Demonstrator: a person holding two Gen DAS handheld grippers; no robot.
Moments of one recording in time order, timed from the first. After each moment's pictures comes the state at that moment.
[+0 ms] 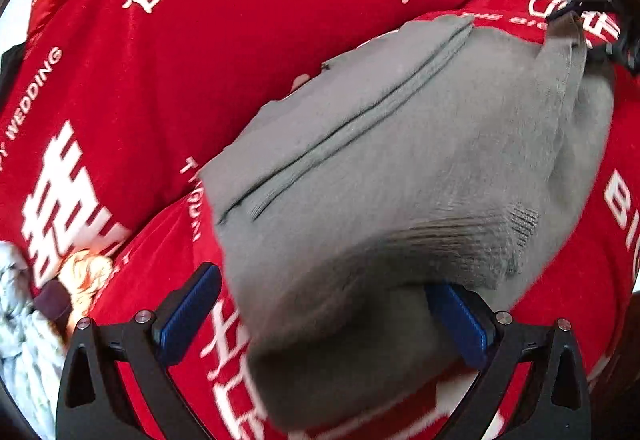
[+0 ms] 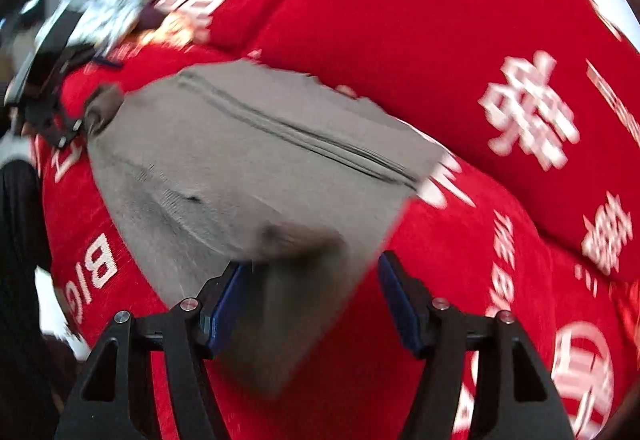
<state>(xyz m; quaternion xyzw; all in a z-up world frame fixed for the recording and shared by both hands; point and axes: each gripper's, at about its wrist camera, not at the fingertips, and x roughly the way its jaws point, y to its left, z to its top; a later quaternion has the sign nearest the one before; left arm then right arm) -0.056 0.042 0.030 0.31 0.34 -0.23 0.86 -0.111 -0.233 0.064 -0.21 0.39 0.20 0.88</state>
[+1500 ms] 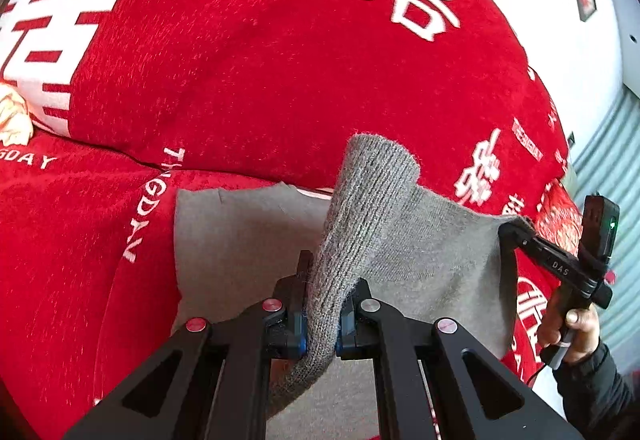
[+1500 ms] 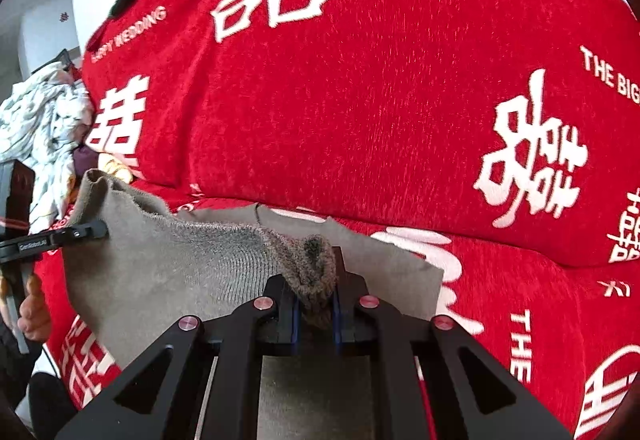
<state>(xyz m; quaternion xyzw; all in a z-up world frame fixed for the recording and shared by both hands) 0.104 0.101 0.102 -0.16 0.39 -0.23 0.88 0.072 -0.243 0.151 0.01 0.36 0.11 0.92</state>
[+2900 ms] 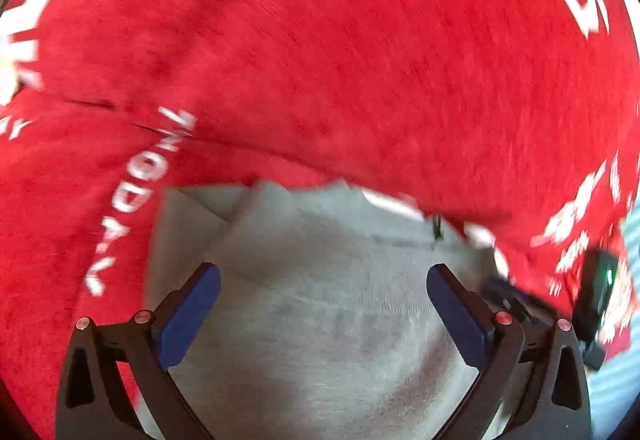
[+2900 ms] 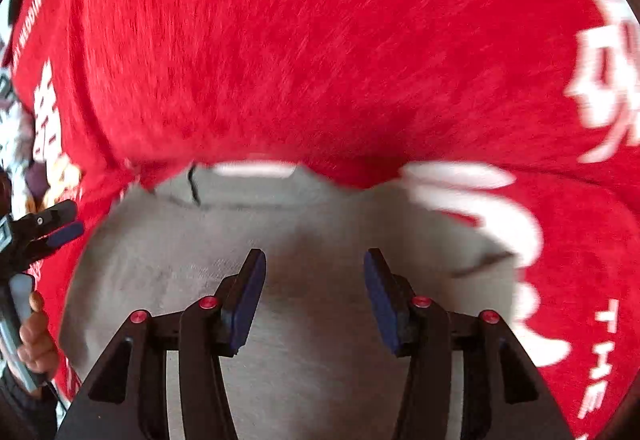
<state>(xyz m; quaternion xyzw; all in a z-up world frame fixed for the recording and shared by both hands) 0.216 0.046 0.028 -0.15 0.51 -0.13 0.84 0.199 -0.239 0.022 0.07 0.54 0.08 0.84</state>
